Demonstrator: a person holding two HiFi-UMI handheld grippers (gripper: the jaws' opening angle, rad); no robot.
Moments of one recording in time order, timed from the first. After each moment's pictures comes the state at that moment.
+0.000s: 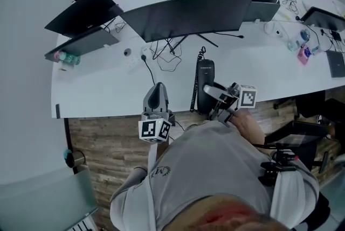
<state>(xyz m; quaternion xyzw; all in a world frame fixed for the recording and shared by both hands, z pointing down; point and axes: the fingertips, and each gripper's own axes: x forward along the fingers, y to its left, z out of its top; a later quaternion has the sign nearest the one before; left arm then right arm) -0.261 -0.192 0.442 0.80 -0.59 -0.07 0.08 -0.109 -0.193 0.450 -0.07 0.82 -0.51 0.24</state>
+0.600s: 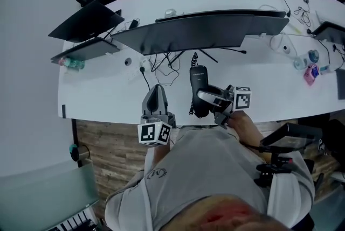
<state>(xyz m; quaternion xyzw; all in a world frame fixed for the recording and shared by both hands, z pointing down) -0.194 -0.297 0.420 0.76 -0.64 -0.05 0.08 -0.063 -0.300 0.469 -0.02 0.82 -0.53 0.21</state>
